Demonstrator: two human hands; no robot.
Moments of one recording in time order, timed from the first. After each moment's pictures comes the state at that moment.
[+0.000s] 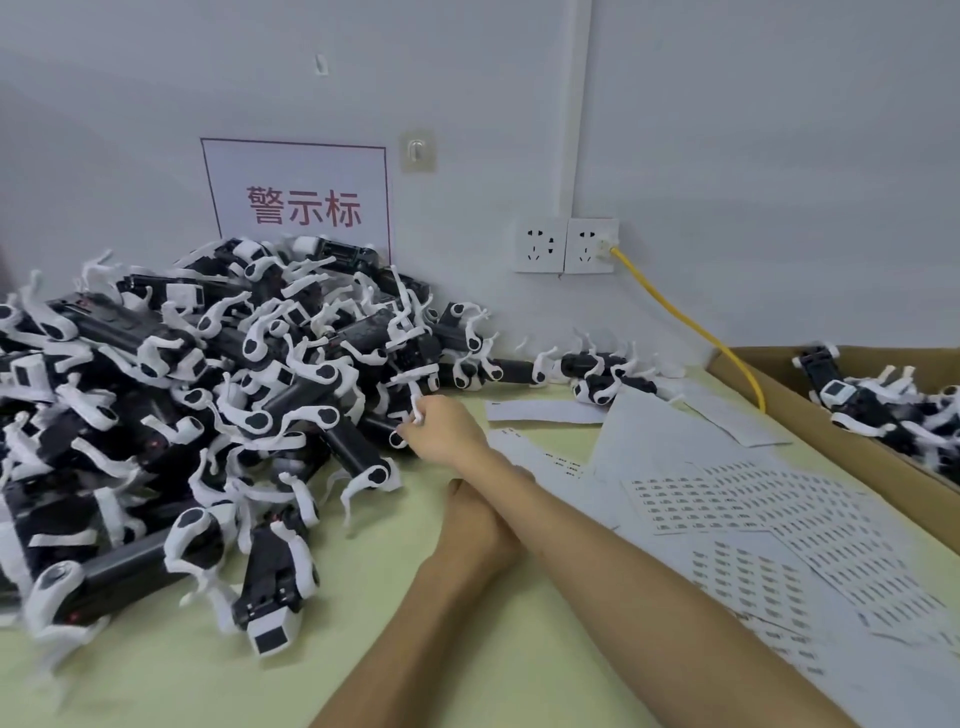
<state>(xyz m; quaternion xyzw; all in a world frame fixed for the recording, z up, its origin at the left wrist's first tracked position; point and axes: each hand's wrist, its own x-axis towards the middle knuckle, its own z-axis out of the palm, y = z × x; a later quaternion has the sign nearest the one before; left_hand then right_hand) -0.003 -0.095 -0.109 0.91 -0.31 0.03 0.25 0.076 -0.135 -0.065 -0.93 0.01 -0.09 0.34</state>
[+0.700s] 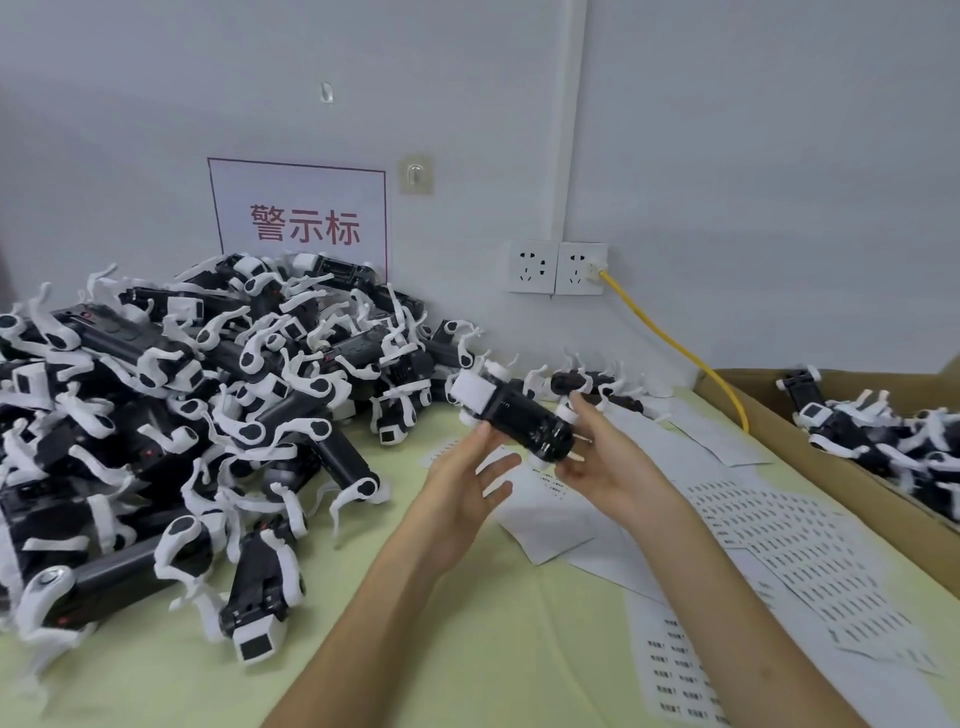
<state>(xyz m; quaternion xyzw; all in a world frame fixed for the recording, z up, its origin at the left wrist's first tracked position) 0.005 -0.093 -0.083 0.48 -0.18 -0.22 0.83 -0.036 -0.264 -0.042 -0.54 0.15 -0.08 0.82</state>
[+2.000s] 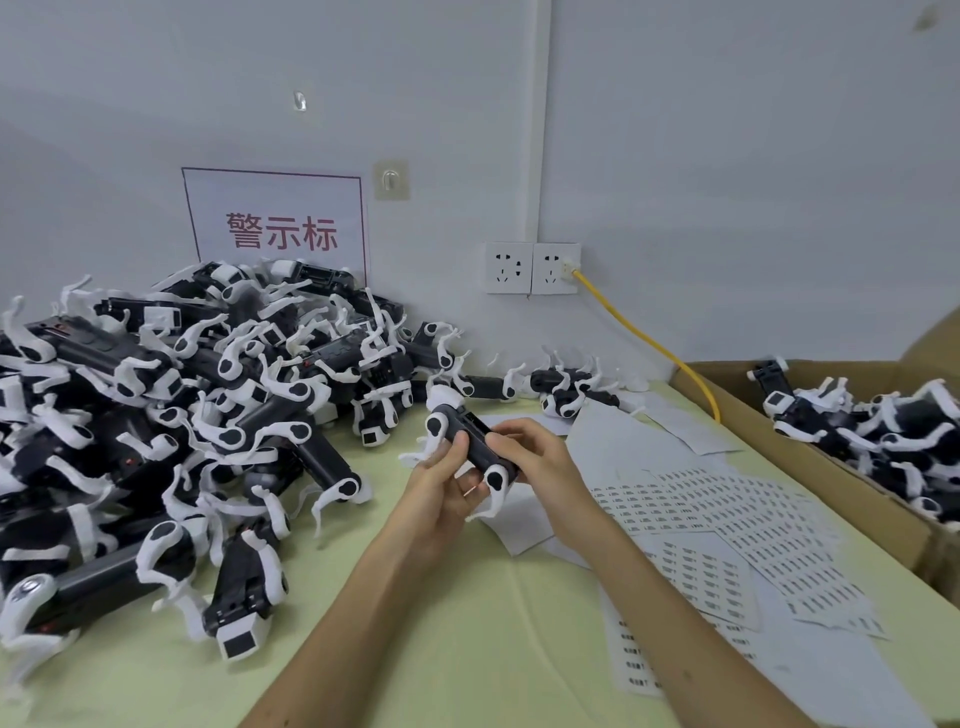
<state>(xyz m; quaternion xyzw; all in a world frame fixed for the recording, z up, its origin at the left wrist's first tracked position) 0.004 -0.094 -0.093 0.45 -0.19 -0.22 0.85 -0.032 -0.239 -0.076 -0.71 0.02 -0.17 0.69</state>
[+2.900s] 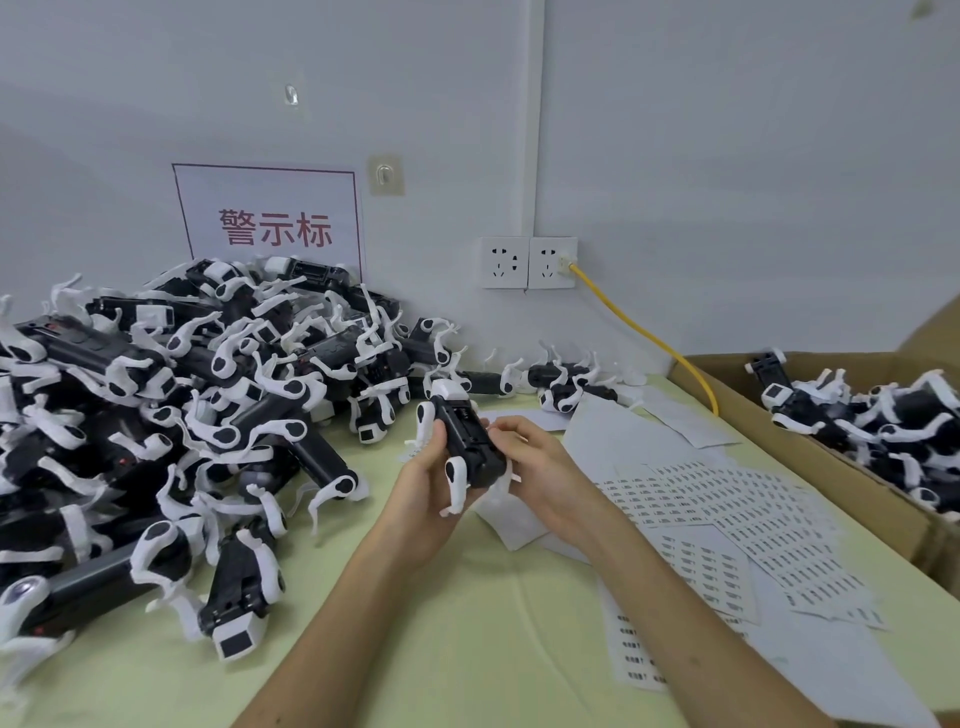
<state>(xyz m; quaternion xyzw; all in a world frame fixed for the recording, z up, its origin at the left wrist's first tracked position) 0.003 -0.088 -0.086 0.46 -0.15 -0.23 0.85 -0.035 -0.242 -0.076 -0.62 -0.03 -0.06 0.79</state>
